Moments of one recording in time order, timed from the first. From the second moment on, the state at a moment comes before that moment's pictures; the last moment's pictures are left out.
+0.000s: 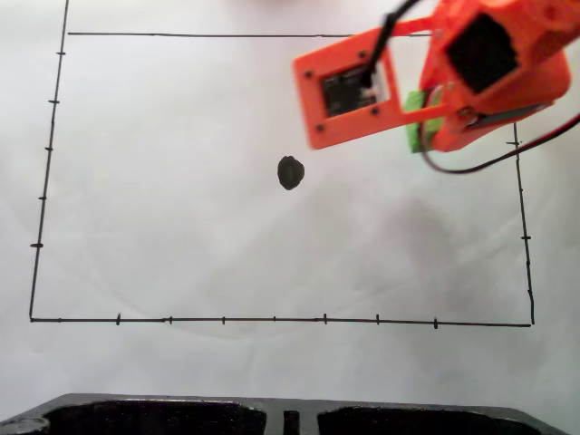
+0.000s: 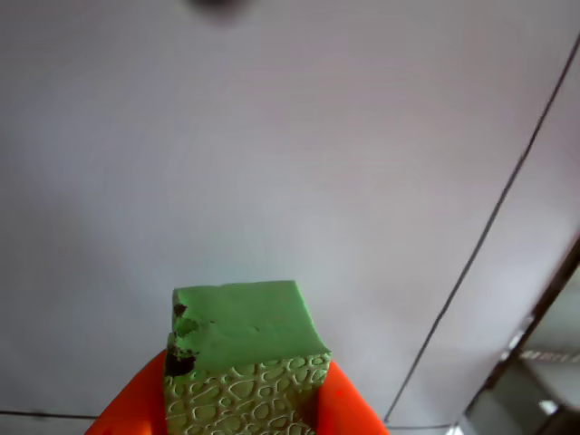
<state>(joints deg) -30.0 91.4 98.5 83.8 27.6</state>
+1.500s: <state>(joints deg) -3.3 82.0 98.5 80.2 -6.7</state>
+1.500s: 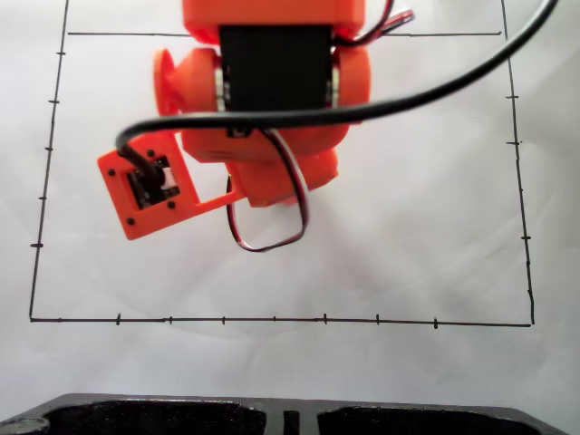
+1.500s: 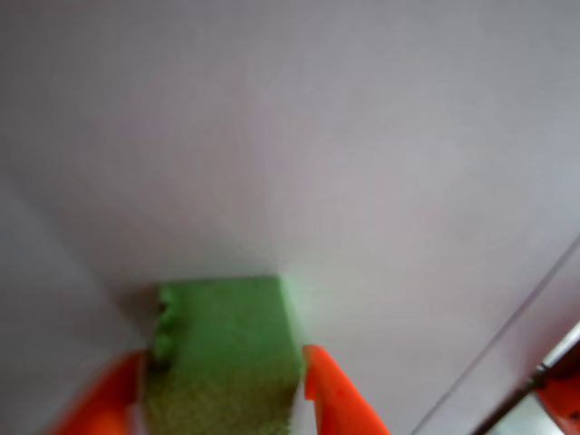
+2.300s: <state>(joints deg) -2.9 125.1 107.1 88.4 -11.3</state>
